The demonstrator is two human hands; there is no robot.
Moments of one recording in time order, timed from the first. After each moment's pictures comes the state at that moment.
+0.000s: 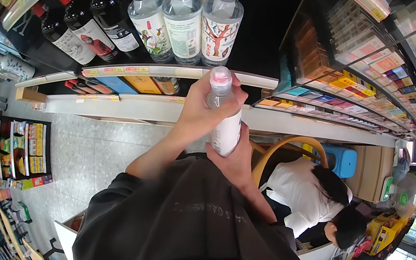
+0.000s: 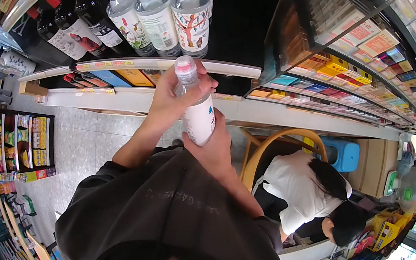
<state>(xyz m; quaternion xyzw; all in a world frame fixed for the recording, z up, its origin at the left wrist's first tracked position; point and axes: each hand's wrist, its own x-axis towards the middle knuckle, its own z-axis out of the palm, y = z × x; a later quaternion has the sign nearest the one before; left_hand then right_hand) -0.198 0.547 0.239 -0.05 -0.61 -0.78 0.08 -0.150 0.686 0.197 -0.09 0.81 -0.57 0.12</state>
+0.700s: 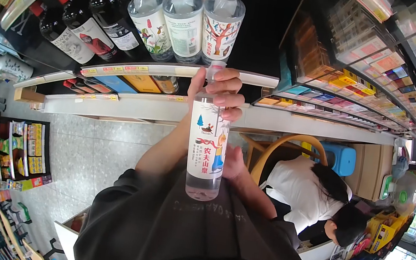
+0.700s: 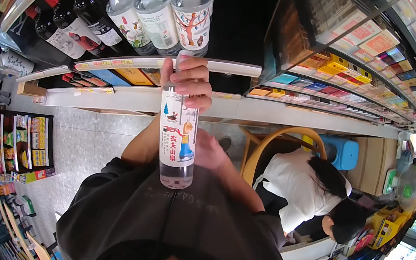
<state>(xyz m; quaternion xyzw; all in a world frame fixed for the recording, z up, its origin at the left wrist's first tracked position) -0.228 0.557 0.201 -0.27 0.20 -0.91 -0.26 -0.143 0.691 0.123 -0.07 0.10 -0.85 0.50</state>
